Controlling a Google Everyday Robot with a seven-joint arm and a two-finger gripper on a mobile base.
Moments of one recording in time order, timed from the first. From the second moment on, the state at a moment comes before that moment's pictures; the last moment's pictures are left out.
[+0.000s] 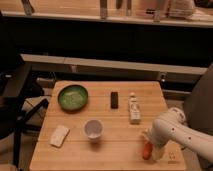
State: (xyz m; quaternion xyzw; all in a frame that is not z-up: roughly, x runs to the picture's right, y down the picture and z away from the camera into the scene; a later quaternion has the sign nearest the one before) arm 0.249 0.300 0.752 -0.32 -0.07 -0.13 0.93
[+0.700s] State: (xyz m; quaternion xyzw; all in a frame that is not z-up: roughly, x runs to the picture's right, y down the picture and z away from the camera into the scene) arm 0.250 0.306 0.751 -0.32 -0.07 -0.15 0.93
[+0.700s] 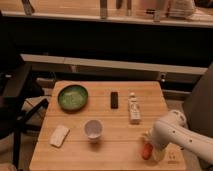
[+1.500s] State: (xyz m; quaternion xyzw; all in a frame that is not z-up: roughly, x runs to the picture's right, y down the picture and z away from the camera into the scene) arm 0.255 0.281 0.751 -0.31 -0.07 -0.16 0.93
